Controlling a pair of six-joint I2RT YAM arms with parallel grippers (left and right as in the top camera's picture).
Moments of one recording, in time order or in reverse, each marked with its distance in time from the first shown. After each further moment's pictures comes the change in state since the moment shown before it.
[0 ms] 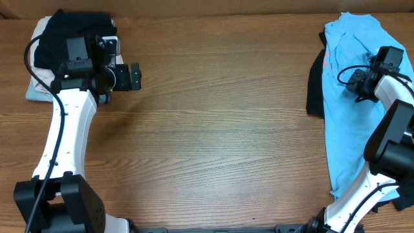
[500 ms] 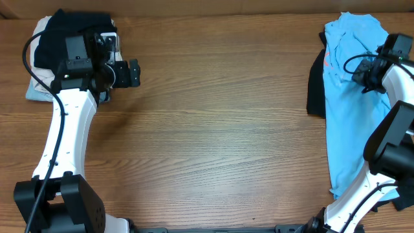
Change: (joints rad) left arm 0.000 0.000 0.000 0.056 0.010 -0.009; right arm 0.011 0.001 0.185 -0.198 0.001 0.000
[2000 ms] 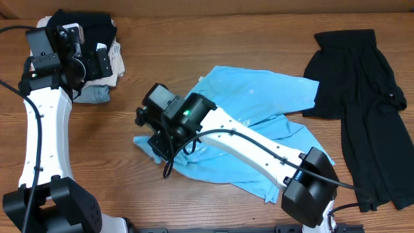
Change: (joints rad) left arm 0.147 0.000 0.105 -0.053 -0.040 -0.005; right arm 1.353 -0.151 0.127 -0.399 -0.456 -0.040
